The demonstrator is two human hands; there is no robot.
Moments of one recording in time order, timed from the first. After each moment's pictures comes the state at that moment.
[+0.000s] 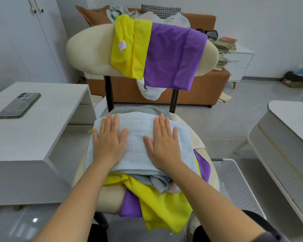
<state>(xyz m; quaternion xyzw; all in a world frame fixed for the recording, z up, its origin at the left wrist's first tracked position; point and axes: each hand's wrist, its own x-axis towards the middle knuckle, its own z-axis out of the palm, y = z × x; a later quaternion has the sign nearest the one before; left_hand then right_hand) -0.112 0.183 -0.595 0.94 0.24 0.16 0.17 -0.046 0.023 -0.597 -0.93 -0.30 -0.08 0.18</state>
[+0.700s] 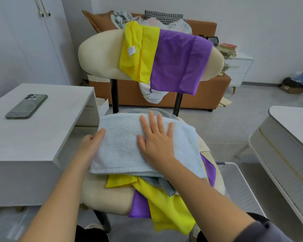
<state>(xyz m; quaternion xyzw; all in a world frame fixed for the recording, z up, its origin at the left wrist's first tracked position) -0.152 0.246 -0.579 0.69 0.41 0.12 0.58 -0.060 0.065 -0.582 -0.92 -0.33 -0.17 0.13</state>
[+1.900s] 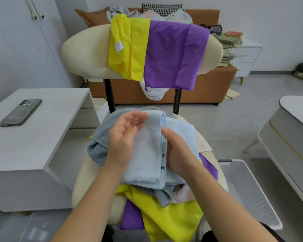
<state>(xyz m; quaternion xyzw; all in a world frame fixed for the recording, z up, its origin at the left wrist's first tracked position) -0.111 0.128 -0.538 0.63 0.03 0.31 0.71 -0.049 0.000 -0.553 -0.50 -0.17 0.34 0.78</state>
